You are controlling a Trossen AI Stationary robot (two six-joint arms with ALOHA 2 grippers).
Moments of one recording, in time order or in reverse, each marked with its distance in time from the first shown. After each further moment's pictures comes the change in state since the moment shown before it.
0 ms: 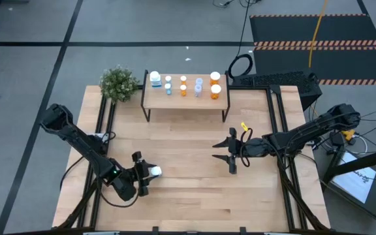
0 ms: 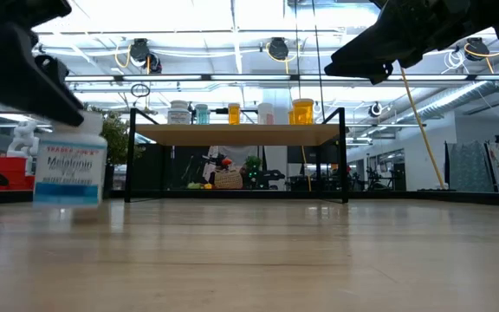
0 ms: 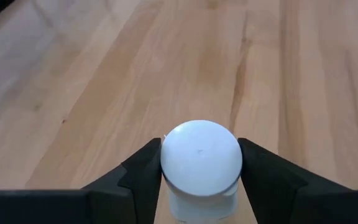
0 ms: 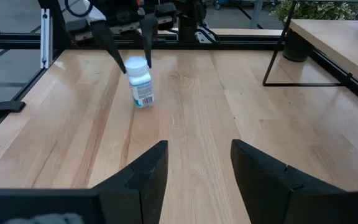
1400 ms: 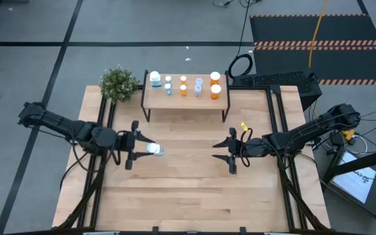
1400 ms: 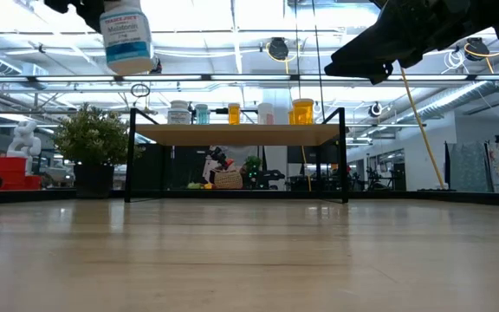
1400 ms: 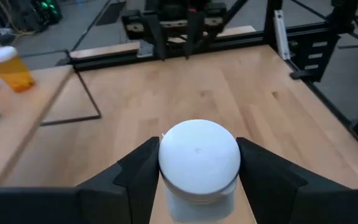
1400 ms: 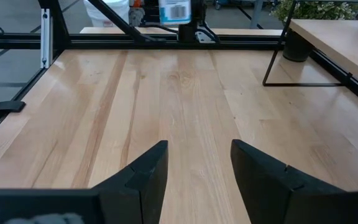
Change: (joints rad) left arm 0.423 -0.618 0.000 0.003 0.512 0.729; right arm 0.000 0.000 0.000 0.000 0.000 0.000
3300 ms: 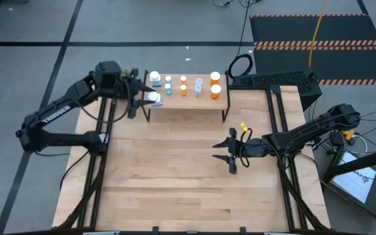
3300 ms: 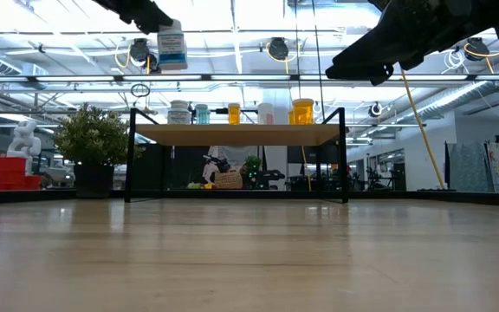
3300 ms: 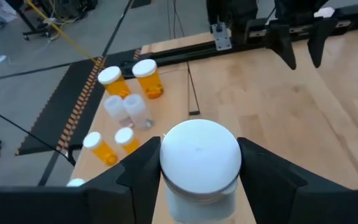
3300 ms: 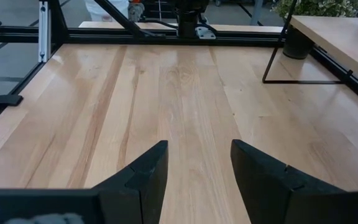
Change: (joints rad) left arm 0.948 0.225 0.495 -0.387 0.716 0.471; right arm 0.000 0.000 0.000 -0.017 0.000 -0.006
